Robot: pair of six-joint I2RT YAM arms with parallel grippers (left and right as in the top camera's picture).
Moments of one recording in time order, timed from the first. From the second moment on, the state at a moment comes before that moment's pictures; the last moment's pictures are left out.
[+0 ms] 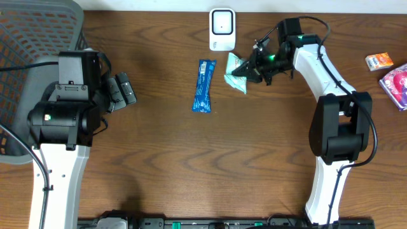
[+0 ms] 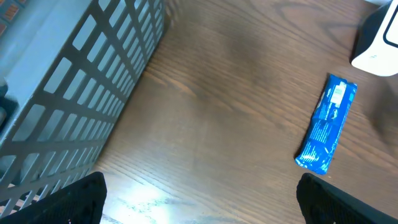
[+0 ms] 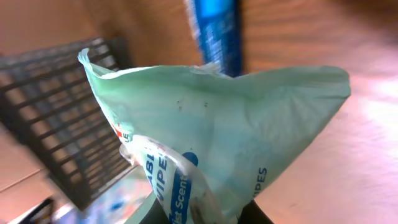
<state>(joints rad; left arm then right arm) -0.05 1.24 1.43 -1.14 -0.14 -0.37 0.12 2.22 1.79 -0.92 -0.96 0.52</state>
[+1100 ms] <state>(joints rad) -0.05 1.24 1.43 -1.14 -0.14 -0.37 0.26 2.22 1.80 -0.23 -0.44 0.76</state>
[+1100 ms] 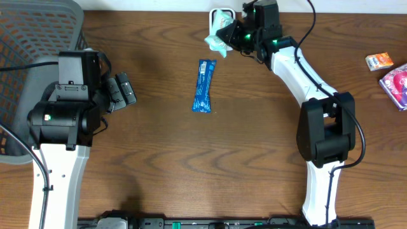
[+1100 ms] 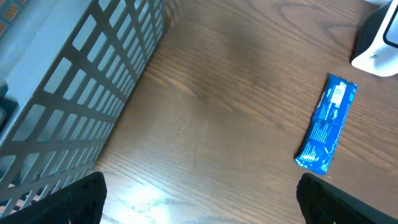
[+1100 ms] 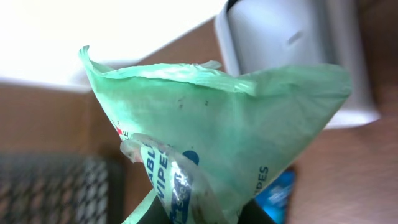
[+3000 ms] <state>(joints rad) -0.05 1.24 1.43 -1.14 -0.14 -0.37 -0.23 2.16 2.17 -0.89 0.14 0.35</state>
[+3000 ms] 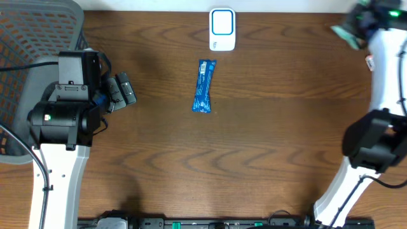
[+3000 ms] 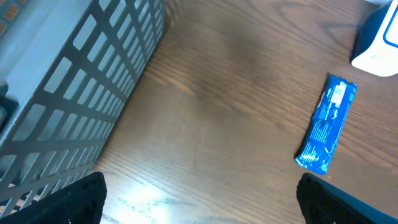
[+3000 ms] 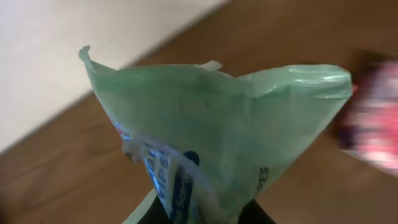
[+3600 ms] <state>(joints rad) -0.05 1.24 1.43 -1.14 -0.14 -0.37 -0.44 2.34 2.15 -0.84 0.16 0.24</state>
